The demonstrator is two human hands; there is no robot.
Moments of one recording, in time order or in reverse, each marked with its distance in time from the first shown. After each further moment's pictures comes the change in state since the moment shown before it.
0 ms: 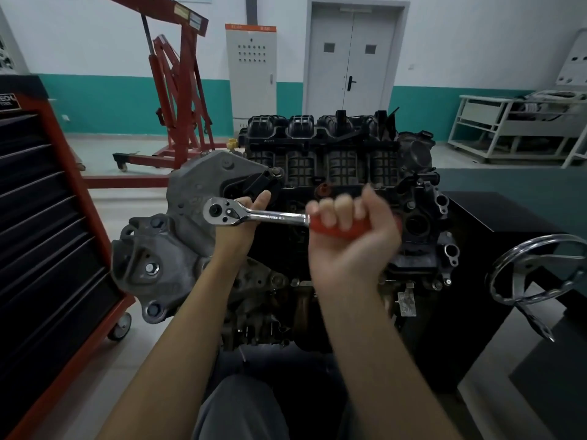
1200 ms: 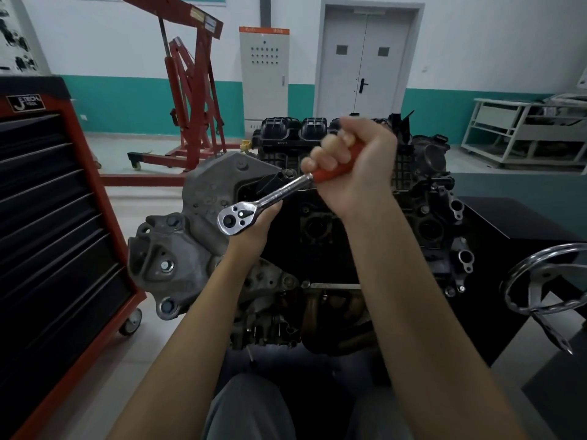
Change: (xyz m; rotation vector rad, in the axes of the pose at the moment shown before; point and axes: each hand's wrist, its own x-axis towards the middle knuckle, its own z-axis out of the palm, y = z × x) left_hand -0.002 -0.008 -0.004 -0.051 -0.050 -0.090; right_hand 0.056 -0.010 0.049 -0.314 -0.123 0.194
